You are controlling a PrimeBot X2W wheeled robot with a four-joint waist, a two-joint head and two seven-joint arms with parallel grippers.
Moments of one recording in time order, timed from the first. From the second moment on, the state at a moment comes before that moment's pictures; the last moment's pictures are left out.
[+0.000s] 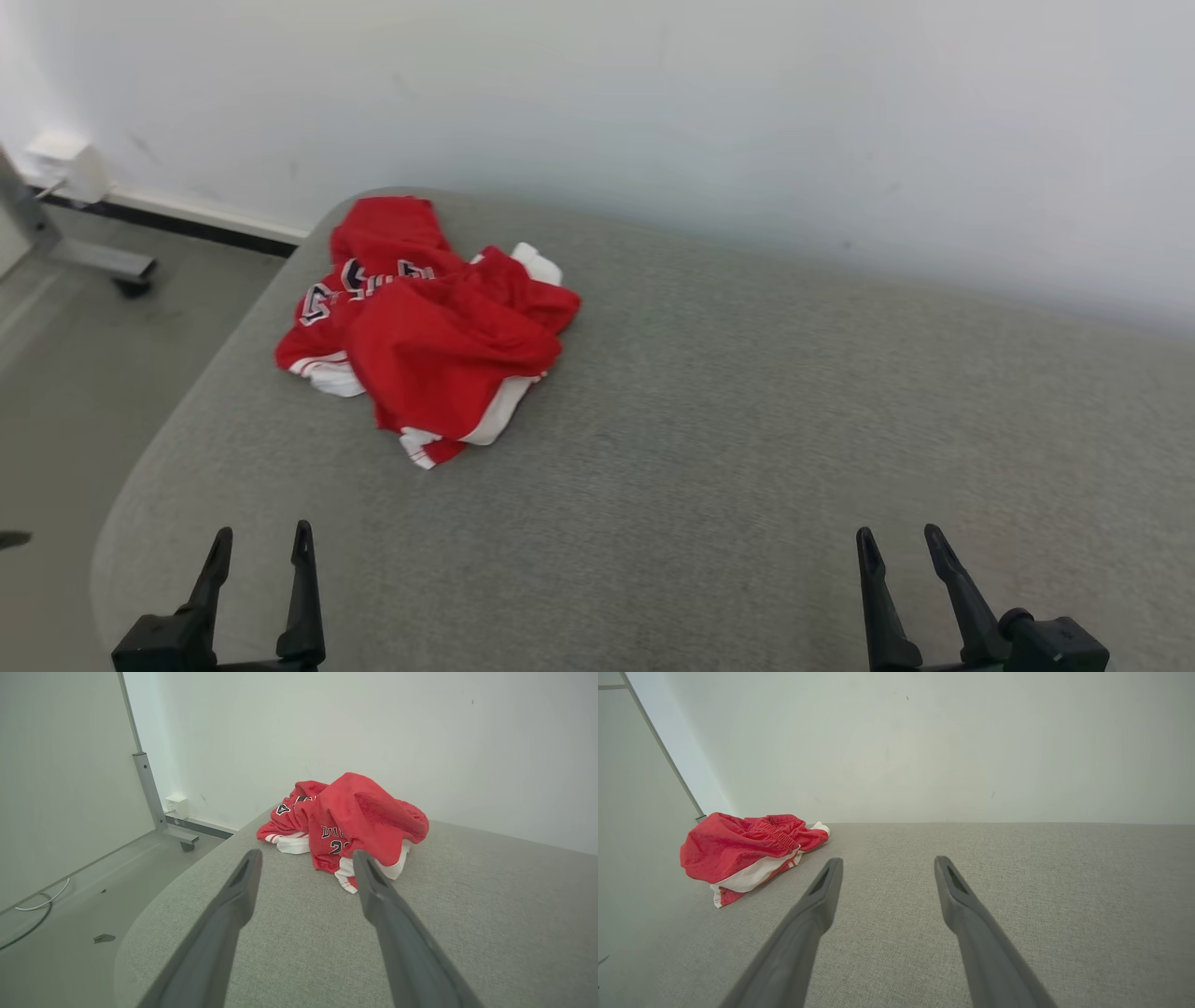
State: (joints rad) left arm -0.01 0.14 -0.01 0.17 -0.20 0.02 -0.22; right arm 0.05 -0.05 0.09 0.18 0.25 0.13 -0.26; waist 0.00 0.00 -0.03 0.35
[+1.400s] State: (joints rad) left arm -0.34 0.28 0.09 0.15 -0.31 0.00 -0.17; right arm -0.05 -0.09 0.05 0.15 0.21 0.13 -0.25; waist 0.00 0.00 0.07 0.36
